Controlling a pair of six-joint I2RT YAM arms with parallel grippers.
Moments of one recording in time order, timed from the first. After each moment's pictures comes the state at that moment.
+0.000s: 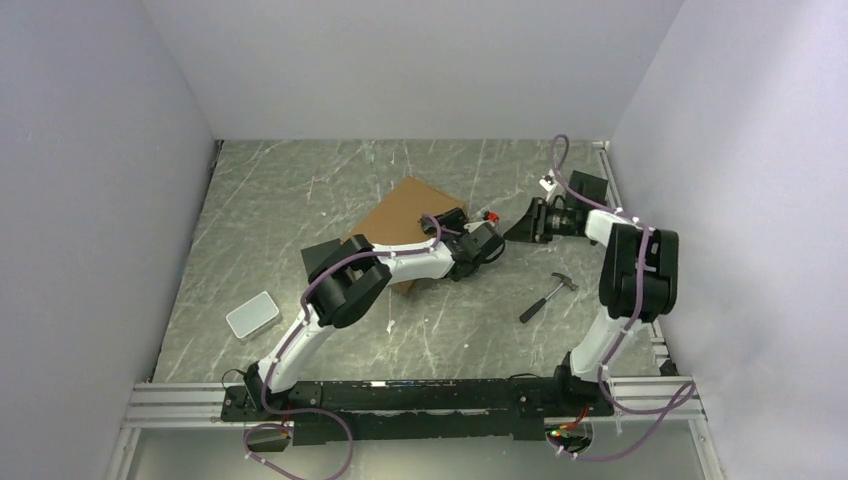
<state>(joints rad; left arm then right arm) -0.99 2.33 1.73 -0.35 -0.92 0.26 -0.18 1.78 1.04 -0.29 -1.05 -0.06</state>
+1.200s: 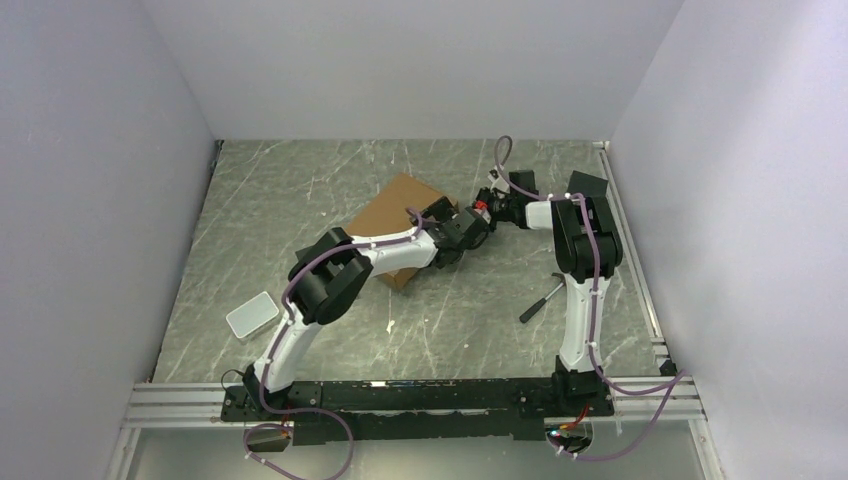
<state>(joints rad) -0.93 2.23 1.64 -0.31 -0.72 0.25 0.14 2.19 1.26 0.15 -0.86 0.61</state>
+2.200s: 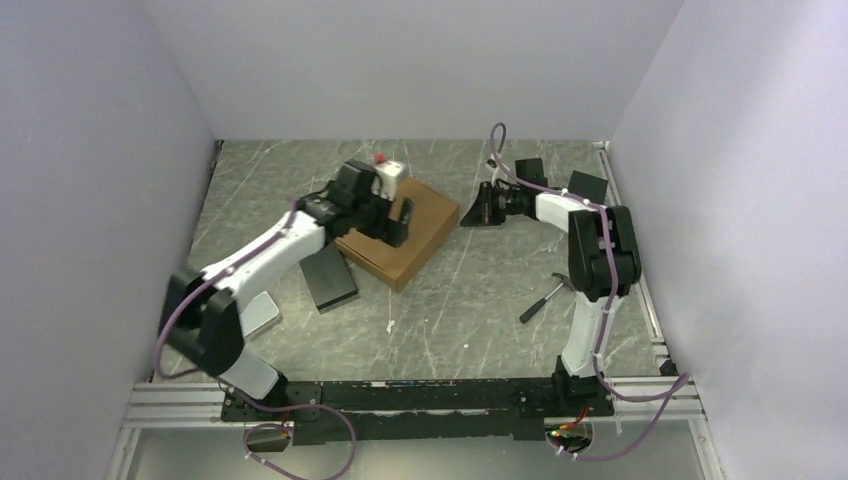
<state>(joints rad) -0.62 1.60 1.28 -0.45 0.10 -0.07 0.14 2.03 1.28 -0.12 -0.84 0.26</state>
